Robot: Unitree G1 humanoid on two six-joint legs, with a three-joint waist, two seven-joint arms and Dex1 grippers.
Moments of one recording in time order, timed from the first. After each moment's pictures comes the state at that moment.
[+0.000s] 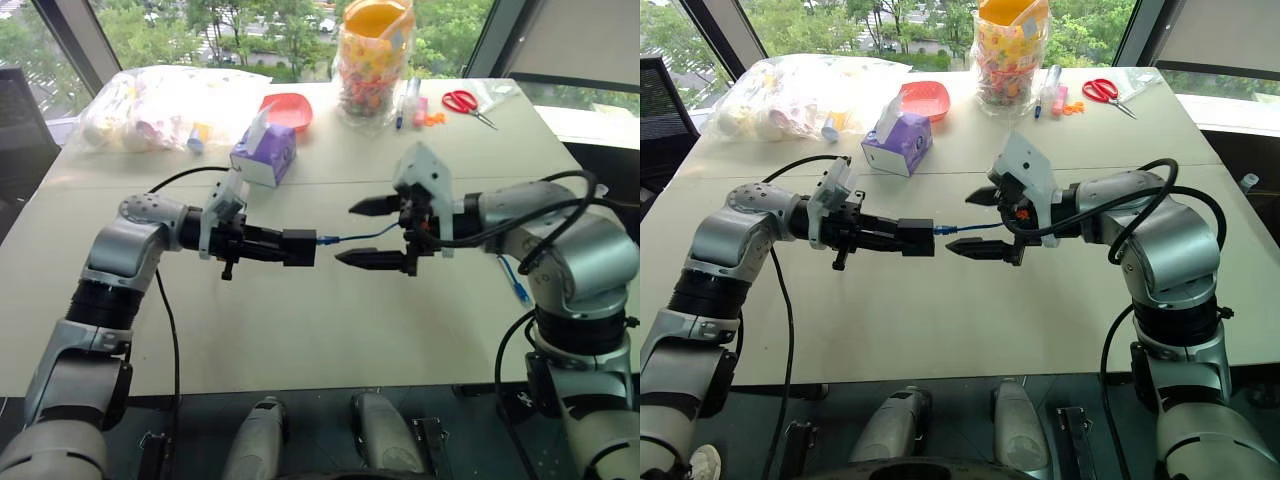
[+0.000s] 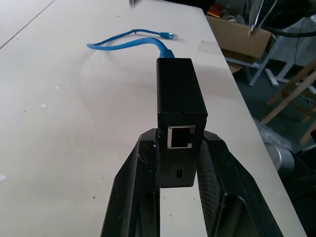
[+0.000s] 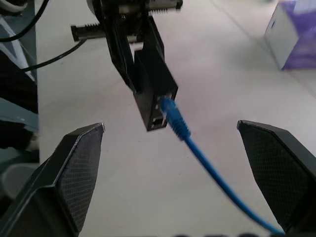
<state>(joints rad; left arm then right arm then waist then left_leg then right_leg) -0.72 0.66 -0.15 0.19 -0.45 0.47 -1.47 -0.76 -0.58 0.04 -0.45 0.39 1.34 1.05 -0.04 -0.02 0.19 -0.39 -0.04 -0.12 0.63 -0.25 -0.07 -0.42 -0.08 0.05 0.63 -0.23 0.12</state>
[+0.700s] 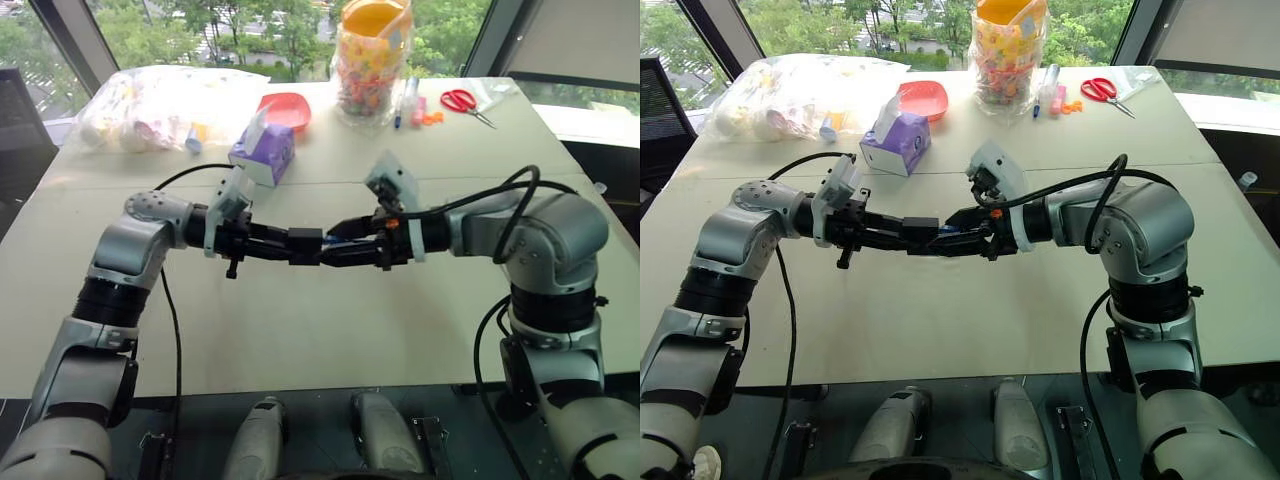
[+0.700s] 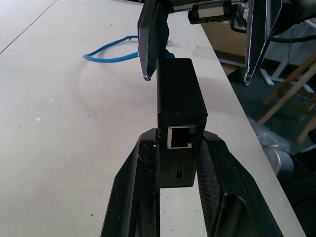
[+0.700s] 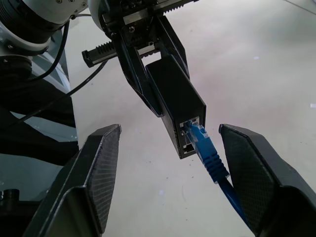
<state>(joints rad) -0.73 0.64 -0.15 0.18 -0.44 0.46 -1.47 -0.84 -0.49 0.05 -0.35 0.62 1.47 0.86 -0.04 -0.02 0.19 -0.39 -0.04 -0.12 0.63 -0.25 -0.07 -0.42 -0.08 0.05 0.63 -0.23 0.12</state>
